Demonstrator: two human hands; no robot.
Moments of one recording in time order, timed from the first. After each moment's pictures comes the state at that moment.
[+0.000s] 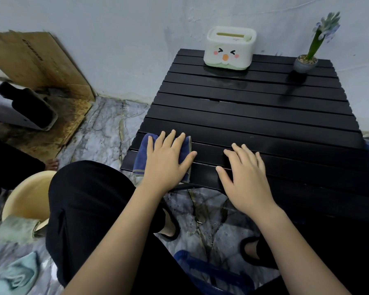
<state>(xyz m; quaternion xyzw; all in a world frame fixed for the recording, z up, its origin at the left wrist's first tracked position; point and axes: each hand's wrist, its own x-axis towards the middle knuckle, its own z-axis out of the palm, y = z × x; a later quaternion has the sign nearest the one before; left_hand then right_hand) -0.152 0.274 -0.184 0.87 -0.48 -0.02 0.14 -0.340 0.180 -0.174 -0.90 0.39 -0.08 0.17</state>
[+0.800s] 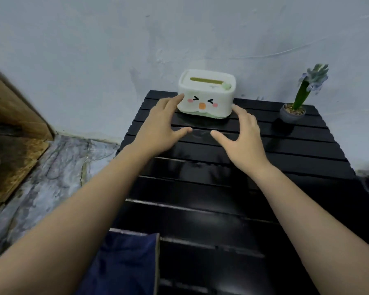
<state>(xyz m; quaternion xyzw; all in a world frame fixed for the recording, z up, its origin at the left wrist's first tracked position) -0.011 0.024 -0.143 0.76 -0.57 -0.07 0.30 -0.219 -0.072 -0.155 -0.80 0.41 -0.29 0.32</state>
